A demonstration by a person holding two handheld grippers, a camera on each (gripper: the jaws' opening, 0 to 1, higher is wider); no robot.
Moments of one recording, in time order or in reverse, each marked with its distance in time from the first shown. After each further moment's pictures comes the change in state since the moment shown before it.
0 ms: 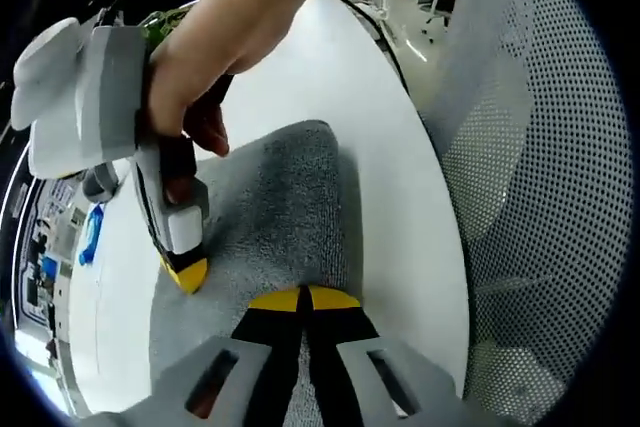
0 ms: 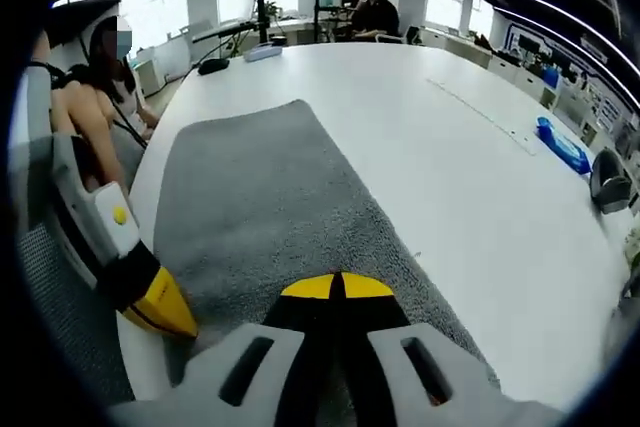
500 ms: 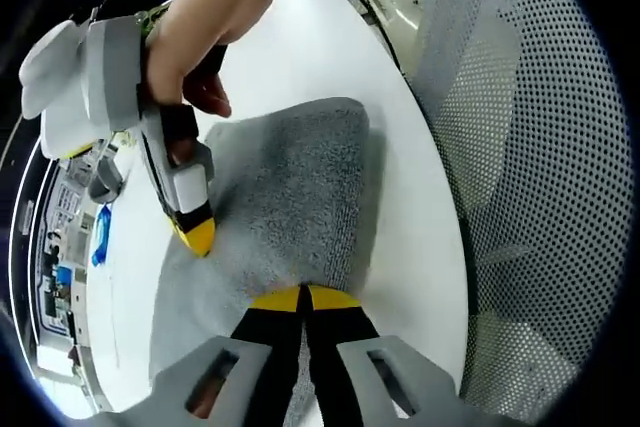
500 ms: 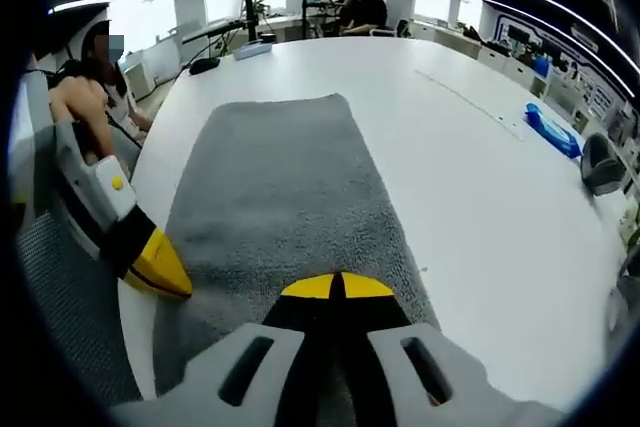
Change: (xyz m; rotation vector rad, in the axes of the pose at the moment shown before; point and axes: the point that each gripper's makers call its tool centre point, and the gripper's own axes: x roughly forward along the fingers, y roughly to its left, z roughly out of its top) left arm -0.012 -0.002 -0.020 0.031 0.092 0.026; right arm -0.016 0.003 -0.016 0.040 0.017 -0.039
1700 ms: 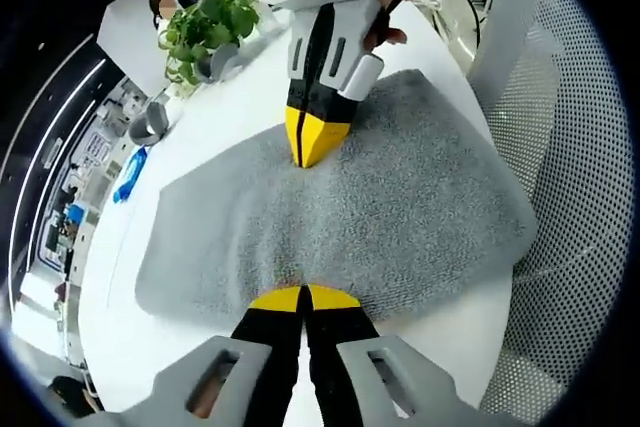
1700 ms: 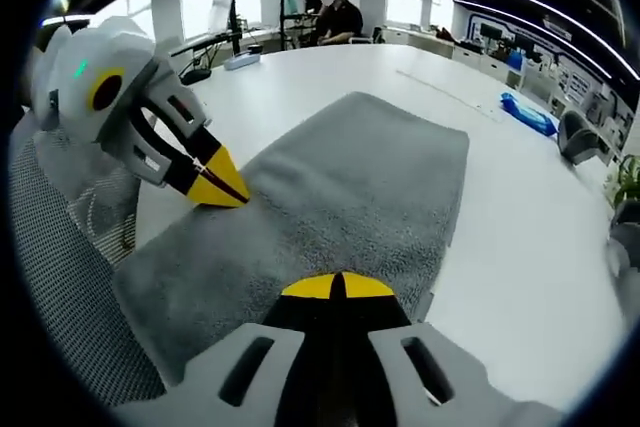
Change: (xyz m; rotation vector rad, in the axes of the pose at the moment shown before) left arm -0.008 0.033 -0.053 -0.230 -0.015 0.137; right arm -0.018 0.029 -0.019 0.085 -0.044 -0.077
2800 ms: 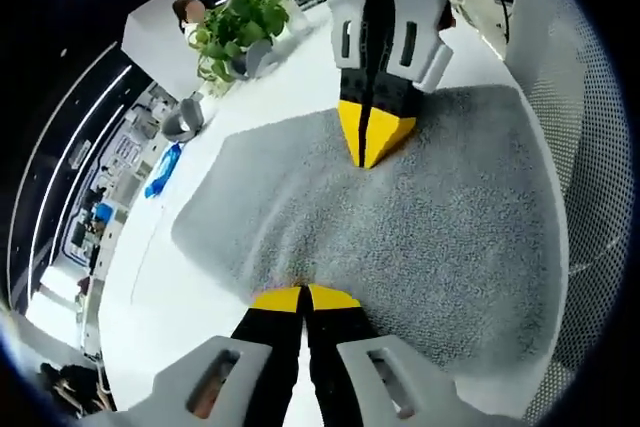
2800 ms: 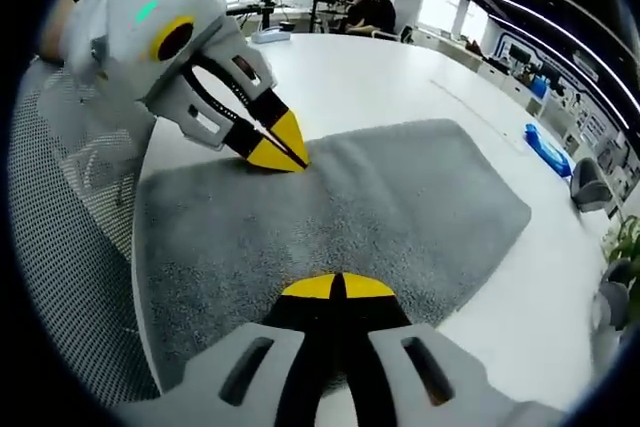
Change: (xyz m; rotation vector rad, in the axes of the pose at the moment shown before) left arm 0.001 0.037 -0.007 -0.027 -0.059 0.126; right arm 0.012 0.014 0.010 -0.190 0.048 0.015
